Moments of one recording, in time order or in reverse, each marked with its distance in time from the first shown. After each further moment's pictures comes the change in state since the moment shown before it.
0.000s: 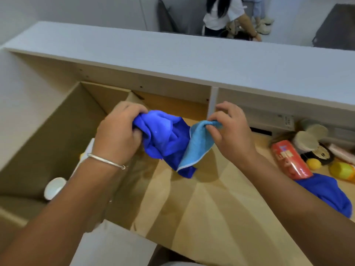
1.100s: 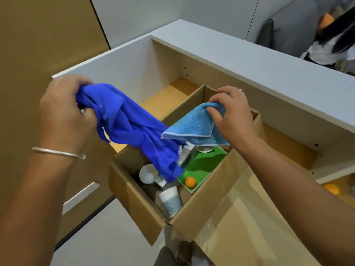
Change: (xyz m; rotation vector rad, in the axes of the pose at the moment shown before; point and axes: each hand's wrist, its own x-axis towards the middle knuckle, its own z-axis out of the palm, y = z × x) left_hand -0.101 -0.258 -0.231 0.291 0.502 -0.399; right_hand 0.119 -0.263 0.187 0.160 -0.112 -0.342
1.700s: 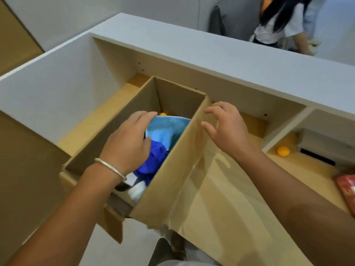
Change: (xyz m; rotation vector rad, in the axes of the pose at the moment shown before) left_hand -0.072 0.136 0.096 -0.131 -0.690 0.242; right_hand -0.093 0.074 -0.061 -0.204 -0.010 0.214
